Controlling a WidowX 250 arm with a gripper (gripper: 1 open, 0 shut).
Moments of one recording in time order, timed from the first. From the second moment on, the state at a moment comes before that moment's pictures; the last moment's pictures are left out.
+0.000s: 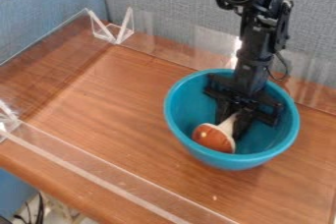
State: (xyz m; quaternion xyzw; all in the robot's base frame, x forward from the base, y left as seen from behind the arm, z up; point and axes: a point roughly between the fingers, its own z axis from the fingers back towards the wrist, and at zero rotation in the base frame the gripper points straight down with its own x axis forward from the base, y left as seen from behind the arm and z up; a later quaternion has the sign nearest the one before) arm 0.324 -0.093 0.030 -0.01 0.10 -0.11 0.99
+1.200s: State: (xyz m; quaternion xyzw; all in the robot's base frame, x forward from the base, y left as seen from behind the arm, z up) arm 0.315 -0.048 0.027 -0.02 0.11 -0.10 0.99
